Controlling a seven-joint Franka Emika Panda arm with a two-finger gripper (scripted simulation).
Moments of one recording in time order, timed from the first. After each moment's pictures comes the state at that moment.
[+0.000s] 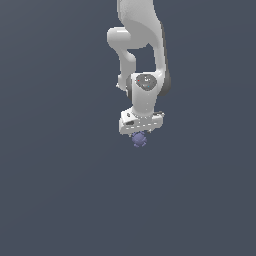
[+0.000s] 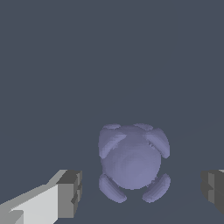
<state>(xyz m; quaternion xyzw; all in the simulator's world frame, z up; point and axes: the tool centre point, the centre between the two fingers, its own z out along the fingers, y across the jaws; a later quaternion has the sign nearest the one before) -0.075 0.059 0.090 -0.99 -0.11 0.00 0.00</state>
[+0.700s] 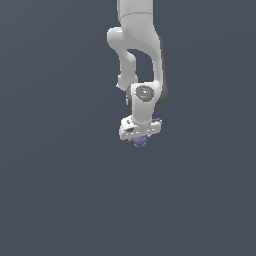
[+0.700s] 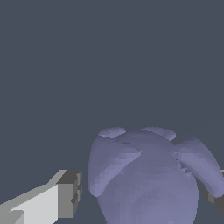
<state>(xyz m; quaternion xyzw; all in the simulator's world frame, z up) -0.077 0.059 0.043 -0.99 -0.11 0.00 0.00</state>
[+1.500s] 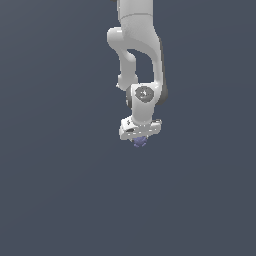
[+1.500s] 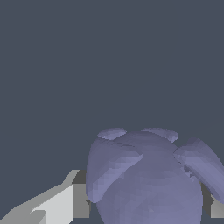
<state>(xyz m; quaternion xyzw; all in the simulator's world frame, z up) -0.077 0.059 0.041 -0.99 -0.11 0.00 0.00</state>
